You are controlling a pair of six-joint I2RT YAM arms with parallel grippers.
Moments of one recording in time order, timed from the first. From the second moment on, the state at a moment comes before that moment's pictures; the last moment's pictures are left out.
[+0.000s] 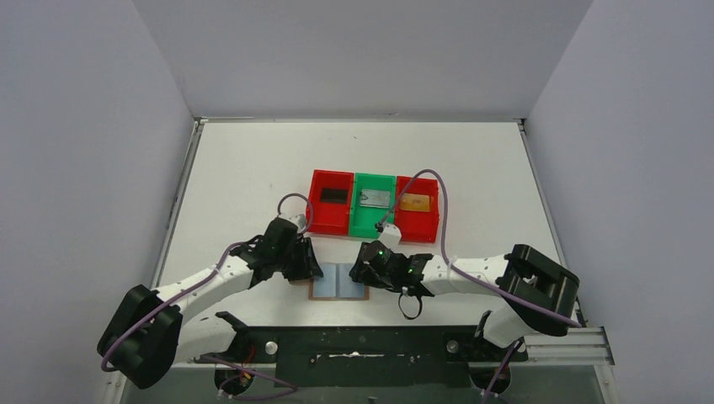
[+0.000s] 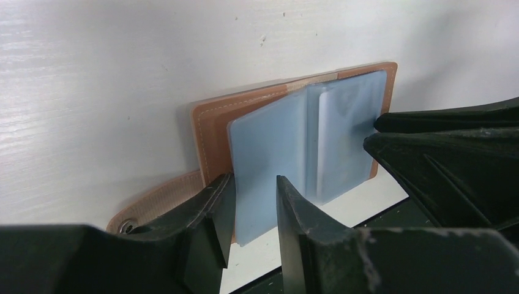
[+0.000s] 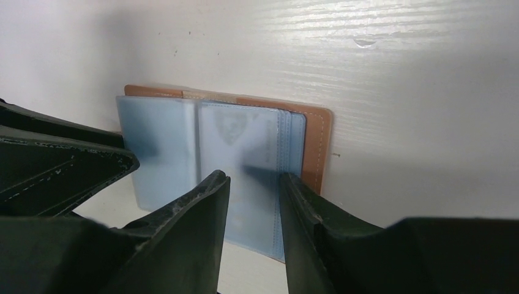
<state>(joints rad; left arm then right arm) -0.59 1.17 0.48 -0.28 0.19 -0.72 1.07 1.49 0.65 -0.01 0.23 1.09</state>
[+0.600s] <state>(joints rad) -0.61 1.17 0.44 -0.23 0.21 -0.75 1.07 1.54 0.71 0.04 0.15 1.06</state>
